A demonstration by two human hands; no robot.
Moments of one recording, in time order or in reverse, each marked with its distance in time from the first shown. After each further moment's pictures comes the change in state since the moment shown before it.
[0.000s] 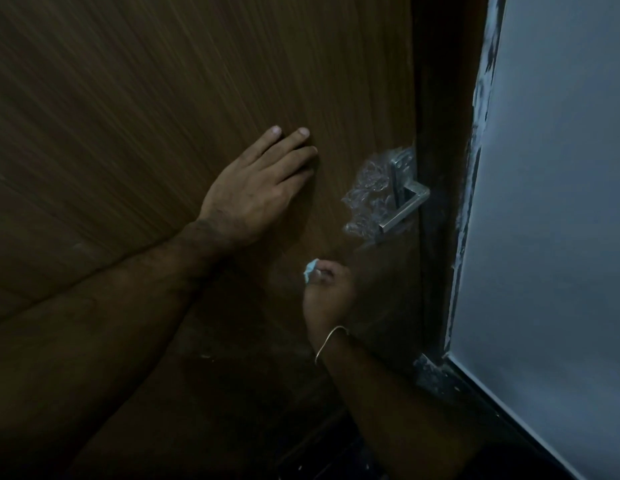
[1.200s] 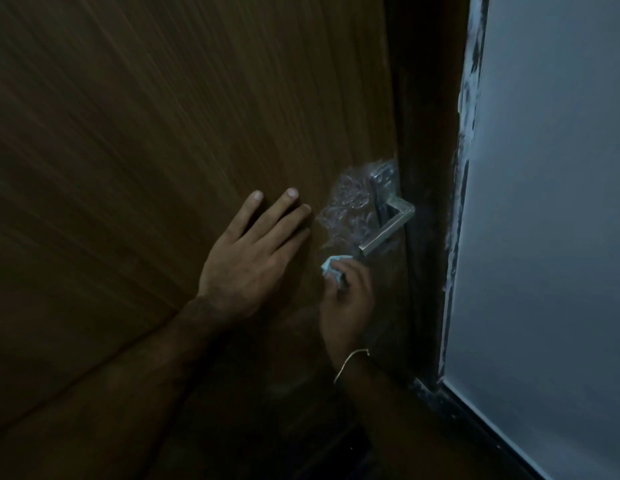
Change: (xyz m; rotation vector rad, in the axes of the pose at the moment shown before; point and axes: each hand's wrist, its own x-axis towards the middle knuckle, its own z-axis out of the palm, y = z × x) left_hand -0.007 0.063 0.072 0.027 0.048 -0.084; right_hand 0.071 0.022 -0.038 -0.115 0.122 -0.549
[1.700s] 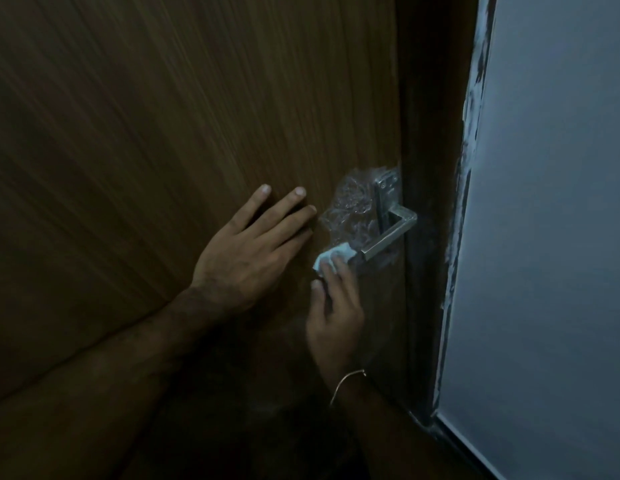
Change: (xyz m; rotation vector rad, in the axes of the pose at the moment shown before) left_hand -0.004 -0.002 0.004 0.093 0.046 0.064; right_hand -0.014 0.013 0.003 0.032 -0.119 -0.188
